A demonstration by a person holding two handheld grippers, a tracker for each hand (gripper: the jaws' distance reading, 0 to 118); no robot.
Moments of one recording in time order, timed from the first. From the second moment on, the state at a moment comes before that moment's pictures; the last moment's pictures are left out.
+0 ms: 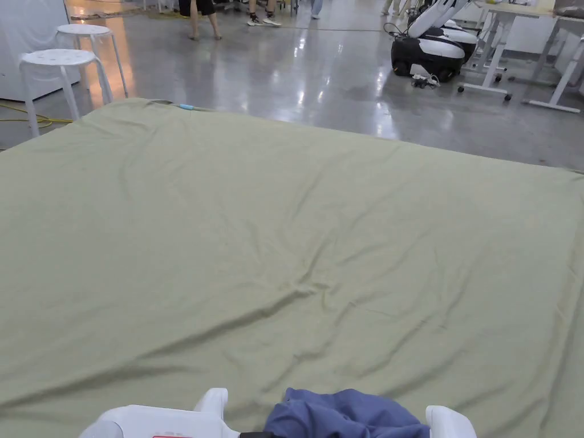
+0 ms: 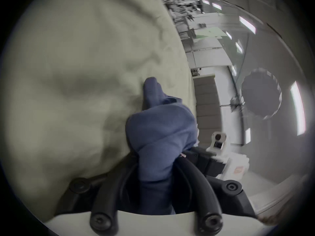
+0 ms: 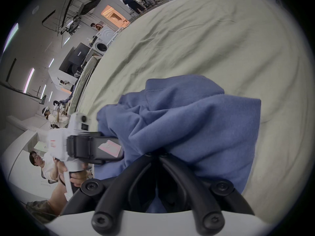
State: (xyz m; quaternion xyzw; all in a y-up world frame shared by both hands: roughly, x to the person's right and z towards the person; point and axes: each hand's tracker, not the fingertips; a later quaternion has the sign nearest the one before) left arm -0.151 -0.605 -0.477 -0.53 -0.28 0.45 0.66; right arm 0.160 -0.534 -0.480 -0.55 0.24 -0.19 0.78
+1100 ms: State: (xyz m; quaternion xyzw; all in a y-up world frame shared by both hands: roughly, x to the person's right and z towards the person) left arm -0.543 -0.459 -0.498 -0.54 0.07 0.23 0.81; right arm 0.171 -0.454 -0.430 -0.53 0.07 -0.18 0.83
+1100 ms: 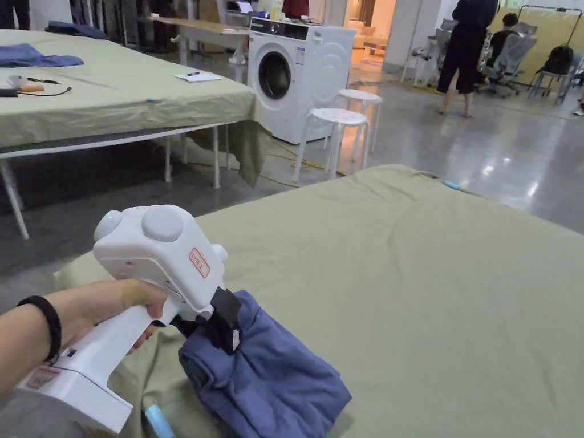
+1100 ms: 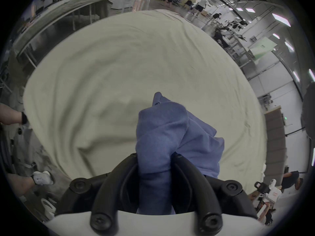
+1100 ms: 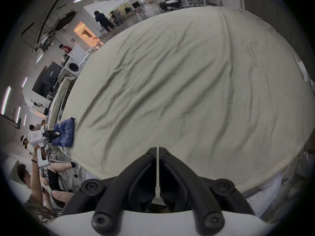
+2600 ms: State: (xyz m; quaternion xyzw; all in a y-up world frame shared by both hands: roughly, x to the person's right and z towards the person) left arm -0.105 -0.364 -0.422 -0.05 -0.06 0.02 1.00; right arm 0.240 -0.364 -0.387 0.00 -0.06 0.09 0.99
